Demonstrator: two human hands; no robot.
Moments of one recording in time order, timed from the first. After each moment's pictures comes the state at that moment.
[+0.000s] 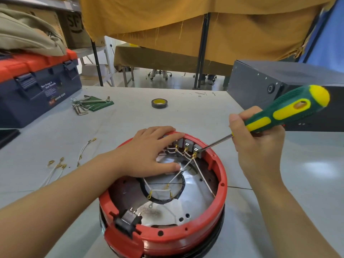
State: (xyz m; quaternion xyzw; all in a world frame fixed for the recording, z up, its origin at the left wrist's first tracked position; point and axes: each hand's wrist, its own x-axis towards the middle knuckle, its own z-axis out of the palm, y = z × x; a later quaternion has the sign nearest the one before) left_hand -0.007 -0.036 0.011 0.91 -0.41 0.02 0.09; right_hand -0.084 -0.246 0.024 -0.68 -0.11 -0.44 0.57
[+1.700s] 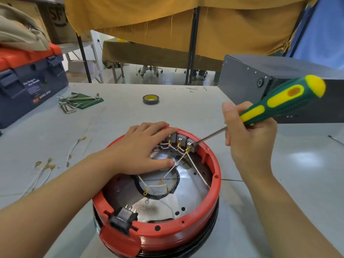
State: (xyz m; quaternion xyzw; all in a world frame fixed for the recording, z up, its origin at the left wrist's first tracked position) left_hand -0.005 -0.036 0.008 0.91 -0.41 0.02 0.07; right_hand -0.089 -0.241 0.027 -0.69 -0.07 -0.47 0.55
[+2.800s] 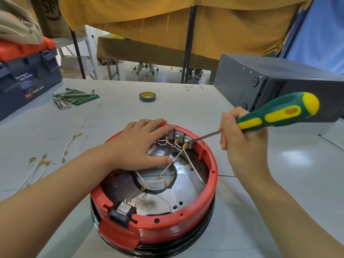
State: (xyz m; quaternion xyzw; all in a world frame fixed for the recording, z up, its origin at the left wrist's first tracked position) left_hand -0.001 -0.036 0.004 0.90 -0.42 0.04 0.05; right_hand -0.099 -0.240 0.019 -0.73 -0.01 -0.41 0.54
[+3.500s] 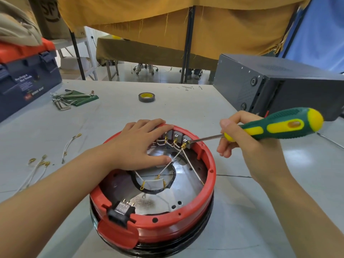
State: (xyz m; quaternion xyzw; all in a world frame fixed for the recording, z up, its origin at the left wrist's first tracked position) left_hand -0.001 -0.036 0.005 0.91 -0.42 0.03 0.06; right_hand -0.119 -0.255 0.032 -0.76 -0.04 -0.29 0.58
